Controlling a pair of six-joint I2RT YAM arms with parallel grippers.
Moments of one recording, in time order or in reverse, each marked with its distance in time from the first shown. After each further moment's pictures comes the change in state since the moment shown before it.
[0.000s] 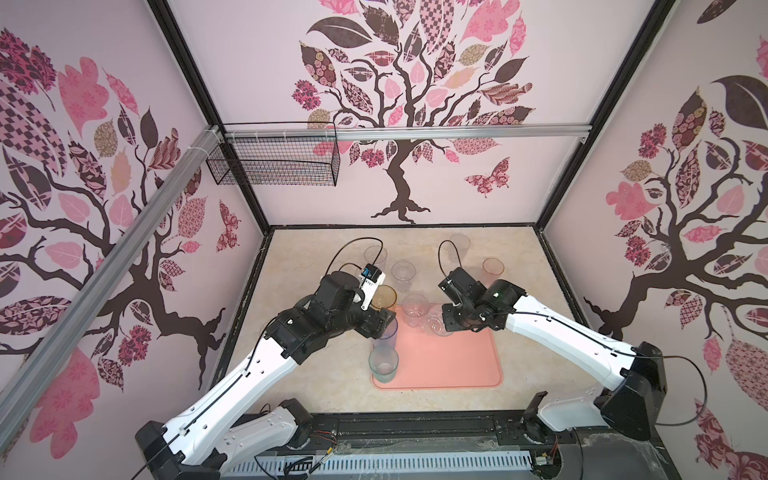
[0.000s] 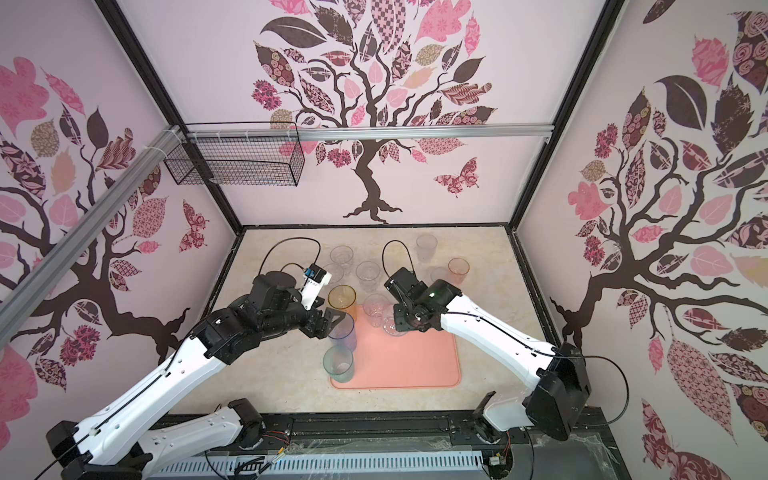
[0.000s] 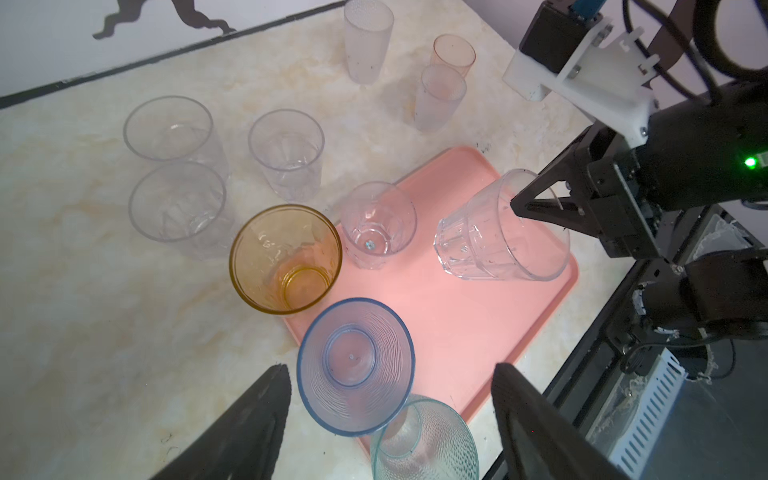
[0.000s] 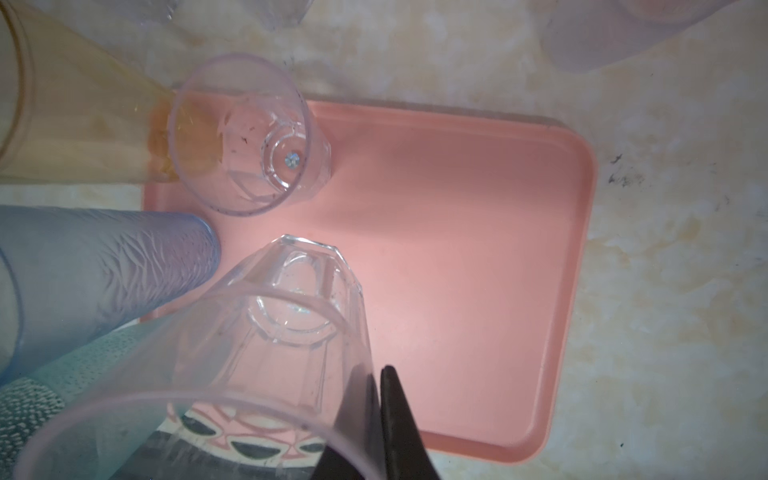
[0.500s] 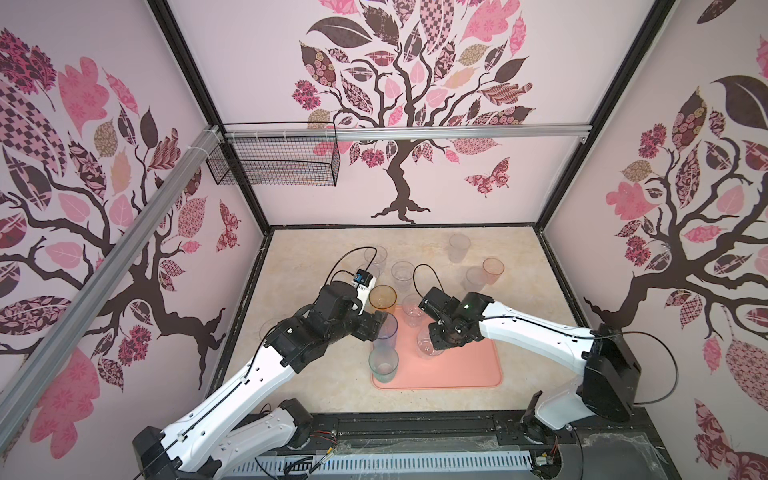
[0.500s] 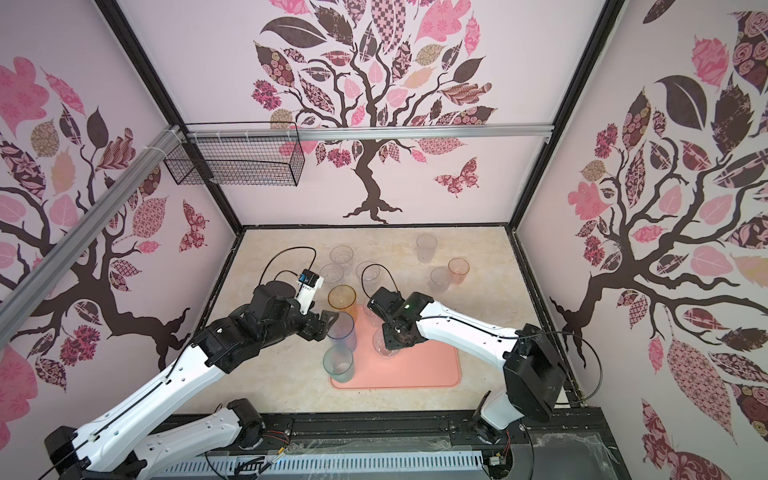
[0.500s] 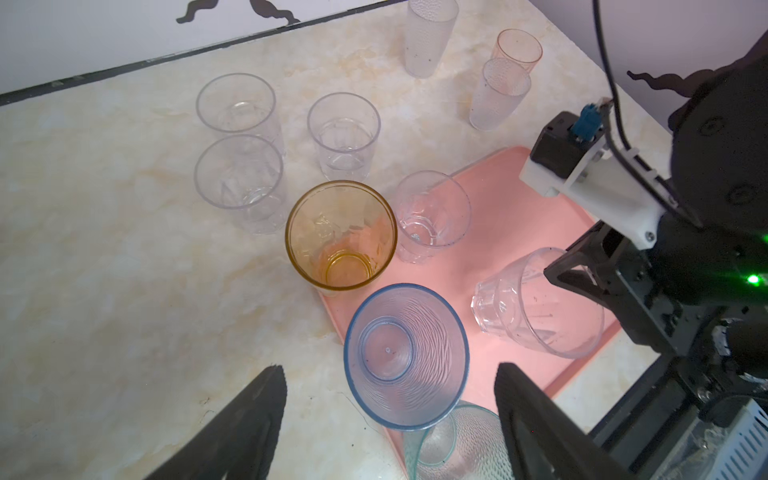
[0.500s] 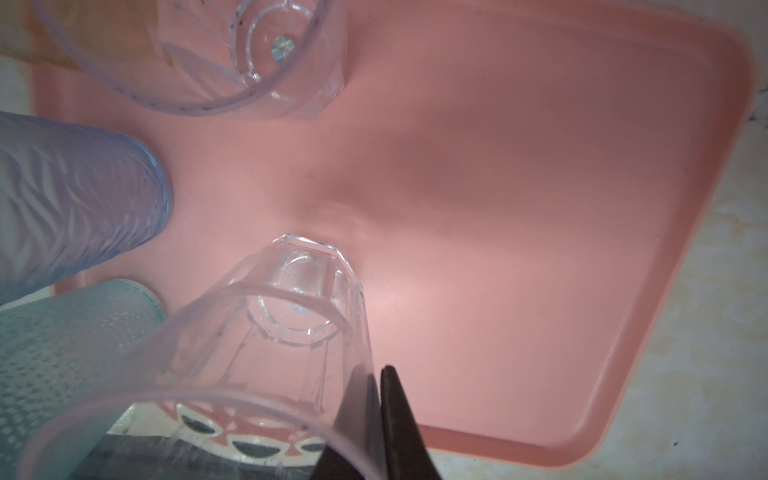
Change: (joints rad) left arm -0.005 -0.059 -0.097 0.047 -0.161 -0.043; right arm 0.090 0.154 -0.059 0.060 -0.035 0.040
